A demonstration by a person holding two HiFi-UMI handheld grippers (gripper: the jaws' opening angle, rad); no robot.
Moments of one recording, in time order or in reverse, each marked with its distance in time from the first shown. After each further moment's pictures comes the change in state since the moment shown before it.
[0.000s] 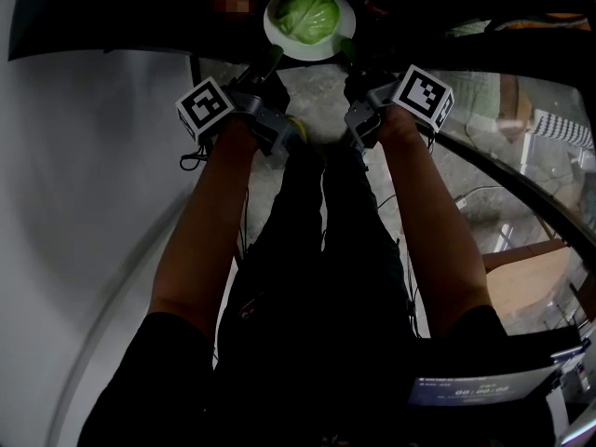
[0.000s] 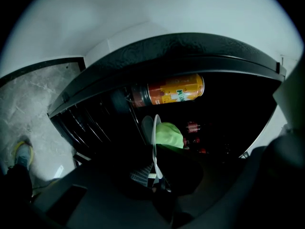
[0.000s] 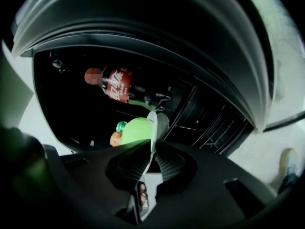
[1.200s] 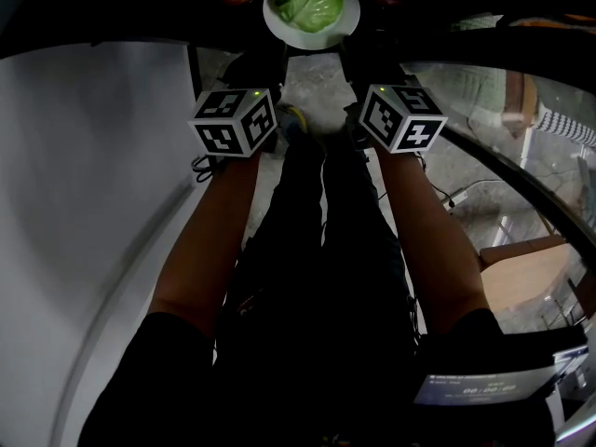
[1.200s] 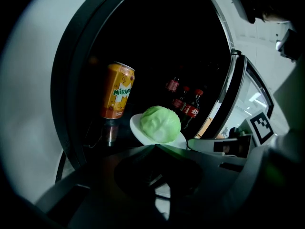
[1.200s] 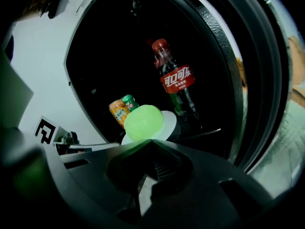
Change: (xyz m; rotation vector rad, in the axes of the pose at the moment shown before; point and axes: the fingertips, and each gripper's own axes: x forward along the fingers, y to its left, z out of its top) left arm -0.005 -0.015 -0.015 0.984 0.123 0.274; right arm -0.009 0.017 -0.020 -0.745 0.041 -0.203
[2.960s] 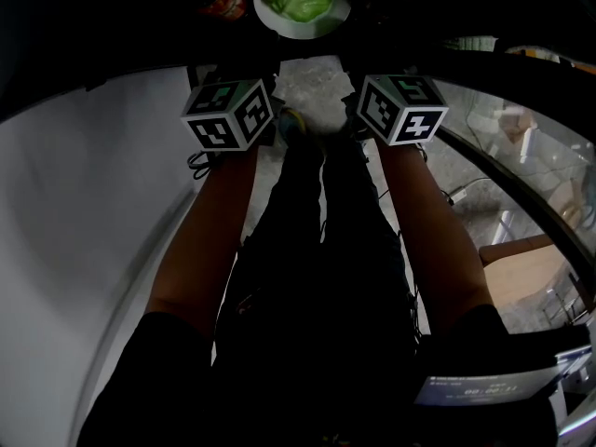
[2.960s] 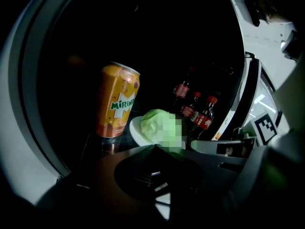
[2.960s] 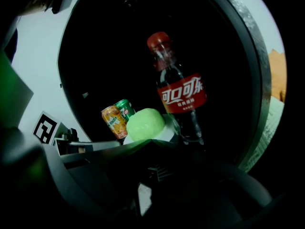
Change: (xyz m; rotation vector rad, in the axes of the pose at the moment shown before) left arm 0.019 0.012 0.034 -0.008 -0.045 0.013; right arm 0.020 -0.003 0.036 -0.073 -0.032 -0.008
